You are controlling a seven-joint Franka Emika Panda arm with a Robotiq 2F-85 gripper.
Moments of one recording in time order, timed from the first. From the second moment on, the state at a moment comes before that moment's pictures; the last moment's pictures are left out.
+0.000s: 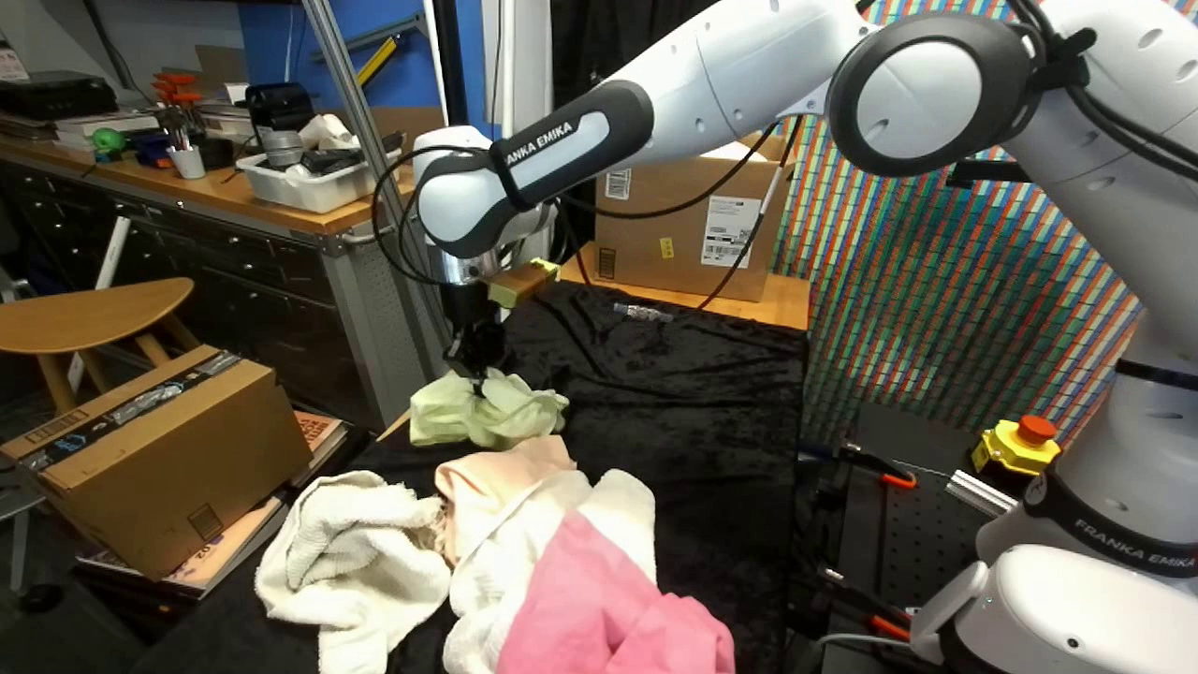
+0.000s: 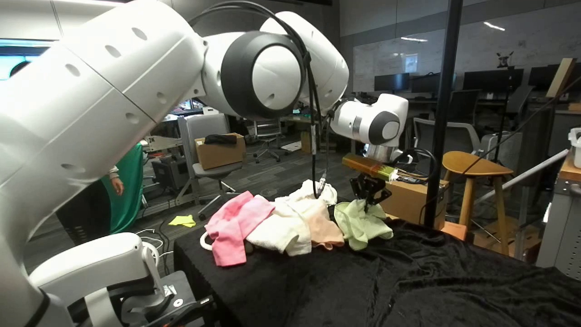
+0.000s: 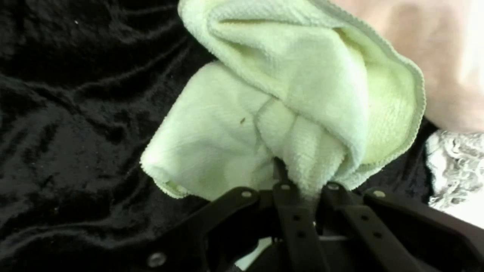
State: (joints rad) arm 0.04 0.92 0.13 -1.20 0.04 1.98 -0.13
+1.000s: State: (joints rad) arm 0.03 0.53 0.18 -1.48 0.24 1.65 -0.32
